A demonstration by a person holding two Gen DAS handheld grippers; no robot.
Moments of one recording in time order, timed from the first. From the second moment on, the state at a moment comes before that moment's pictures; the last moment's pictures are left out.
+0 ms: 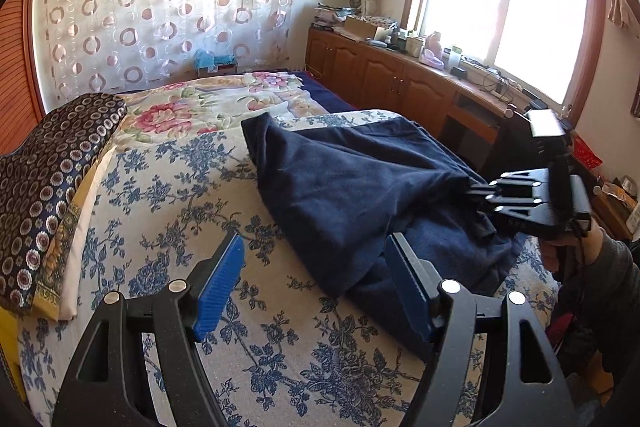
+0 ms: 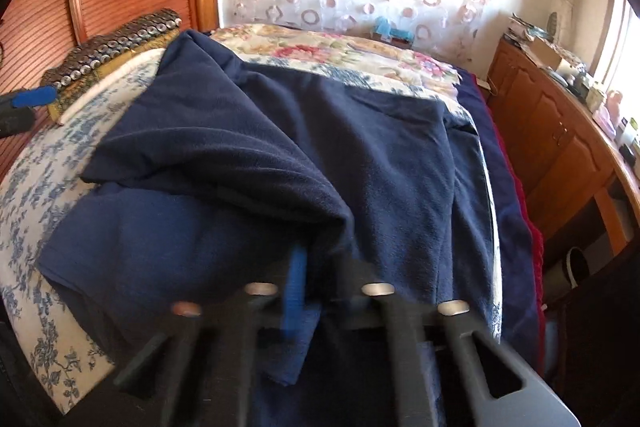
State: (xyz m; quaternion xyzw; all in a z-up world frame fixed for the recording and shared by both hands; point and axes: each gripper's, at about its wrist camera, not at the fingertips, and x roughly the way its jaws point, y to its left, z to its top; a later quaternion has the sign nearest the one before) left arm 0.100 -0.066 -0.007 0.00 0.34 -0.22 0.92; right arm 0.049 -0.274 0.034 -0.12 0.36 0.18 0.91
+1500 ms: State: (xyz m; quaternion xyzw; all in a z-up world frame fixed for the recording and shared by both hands) left arm 0.076 -0.061 0.008 0.00 0.29 -0.21 0.93; right arm 0.000 -0.225 0.069 -0.13 0.30 0.25 0.91
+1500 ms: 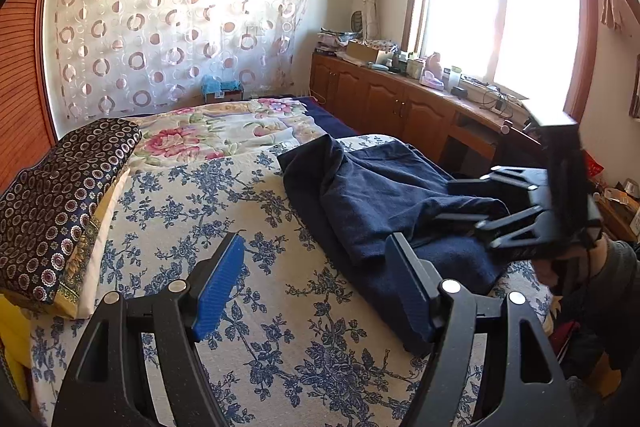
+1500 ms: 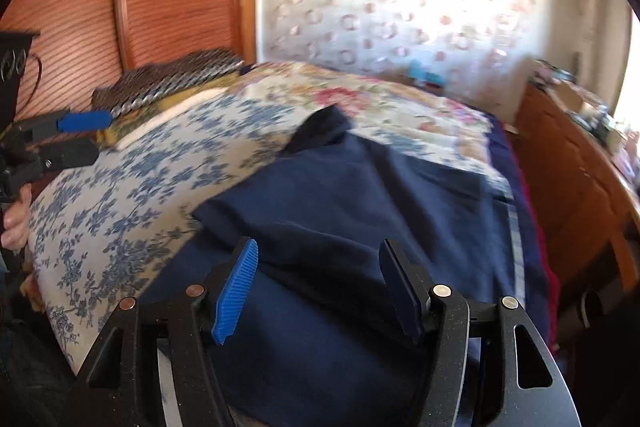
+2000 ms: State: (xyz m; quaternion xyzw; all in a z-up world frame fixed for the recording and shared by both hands) left arm 0.074 -0.045 0.000 -0.02 0.30 -0.20 0.93; right arm 0.064 -0.166 0.047 -0.15 0.34 0.31 0.88
